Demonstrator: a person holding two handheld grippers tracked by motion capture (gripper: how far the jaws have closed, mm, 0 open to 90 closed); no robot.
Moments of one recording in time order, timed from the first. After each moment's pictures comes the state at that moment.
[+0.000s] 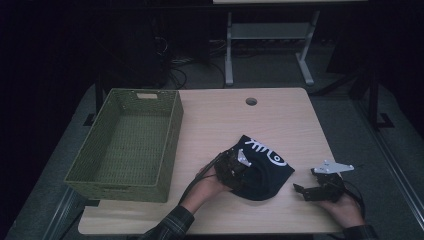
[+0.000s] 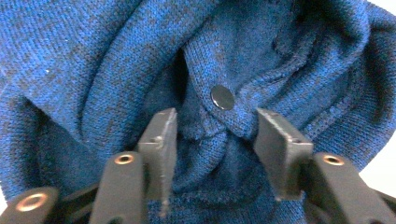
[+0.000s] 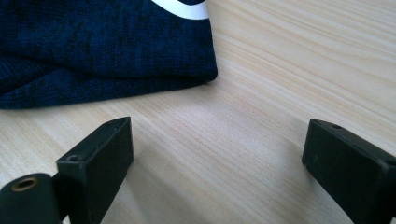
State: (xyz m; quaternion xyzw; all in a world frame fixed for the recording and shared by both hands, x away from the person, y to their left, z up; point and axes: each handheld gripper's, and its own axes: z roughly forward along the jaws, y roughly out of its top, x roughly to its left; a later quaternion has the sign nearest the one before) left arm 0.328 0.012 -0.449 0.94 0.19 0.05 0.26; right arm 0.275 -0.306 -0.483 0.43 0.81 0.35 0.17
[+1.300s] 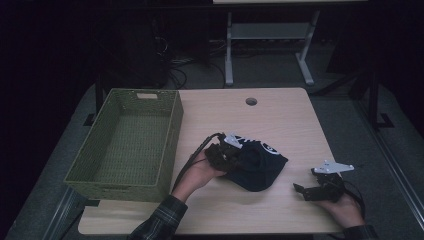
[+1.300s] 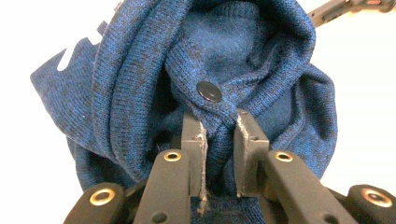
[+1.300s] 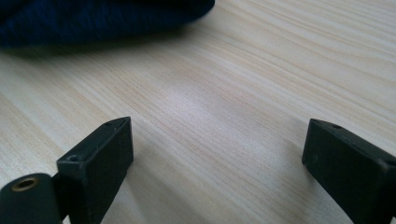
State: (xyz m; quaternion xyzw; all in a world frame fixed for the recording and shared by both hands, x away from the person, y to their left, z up) left arm 0.346 0.038 -0.395 0.92 0.21 0.02 0.33; right arm 0.275 -0.306 -0.483 0.44 0.81 0.35 0.17
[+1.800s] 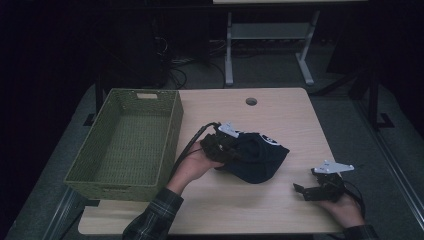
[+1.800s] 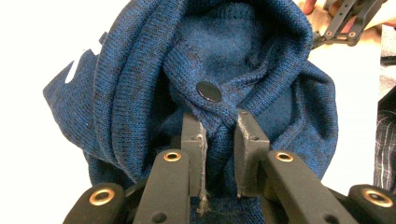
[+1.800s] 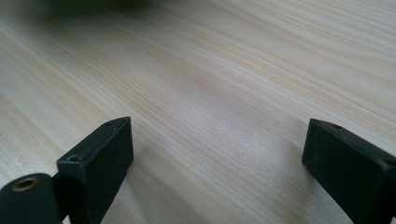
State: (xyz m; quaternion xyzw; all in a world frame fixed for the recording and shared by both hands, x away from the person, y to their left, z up) left arm 0.352 0.048 -0.361 0.91 0.21 0.02 0.35; right arm 0.275 -0.306 -0.483 0.44 0.81 0.35 0.17
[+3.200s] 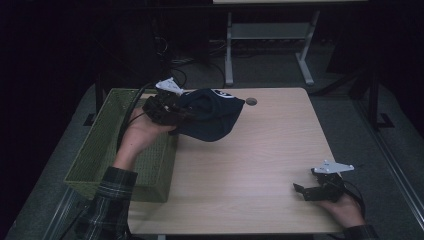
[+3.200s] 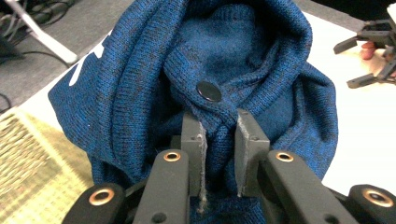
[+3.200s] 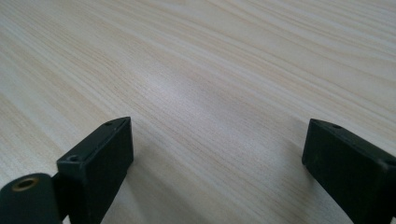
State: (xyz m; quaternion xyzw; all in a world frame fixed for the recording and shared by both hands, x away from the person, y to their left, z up) left arm 0.373 0.169 -0.252 0.88 0.29 0.13 0.36; right arm 0.275 -0.306 -0.483 0.44 0.81 0.35 0.17
